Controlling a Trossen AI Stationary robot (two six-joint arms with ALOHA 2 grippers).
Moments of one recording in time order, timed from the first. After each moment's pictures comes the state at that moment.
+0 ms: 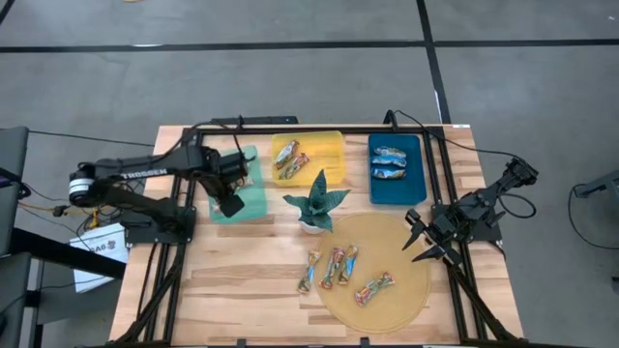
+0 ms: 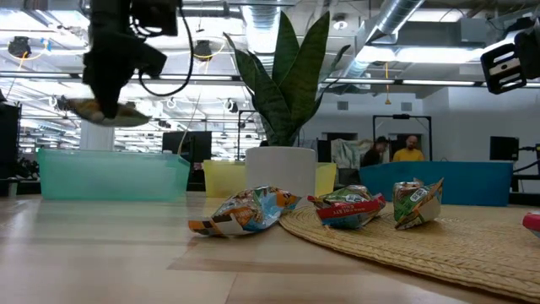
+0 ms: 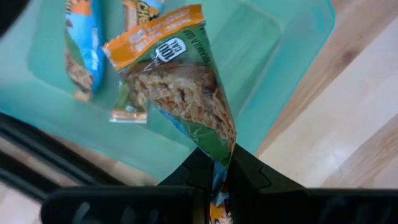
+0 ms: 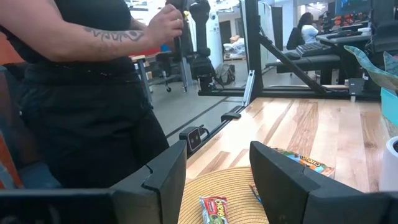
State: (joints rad) left arm 0.28 1.20 0.98 -1.24 0.00 -0.41; right arm 0.58 0.02 0.01 0.01 -0.05 0.11
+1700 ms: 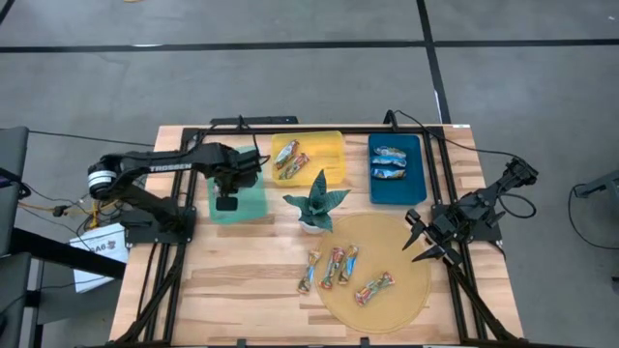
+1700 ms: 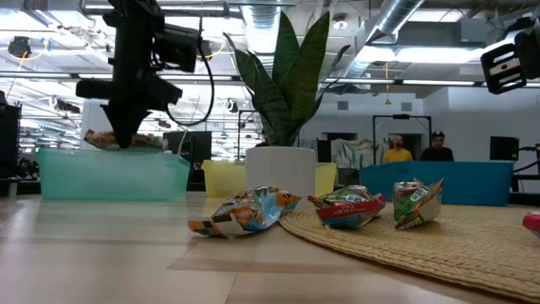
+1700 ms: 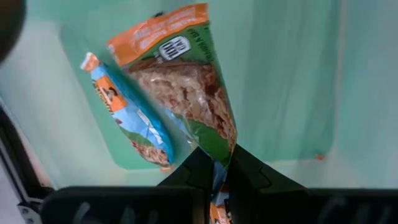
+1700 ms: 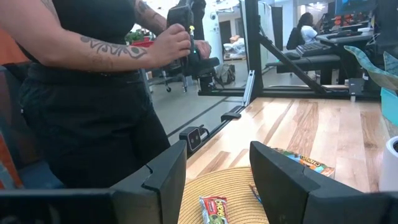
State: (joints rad) left arm 0.37 1.39 0.96 -1.12 -0.17 0.34; right arm 0.58 0.02 0.01 0.01 -0.05 0.11
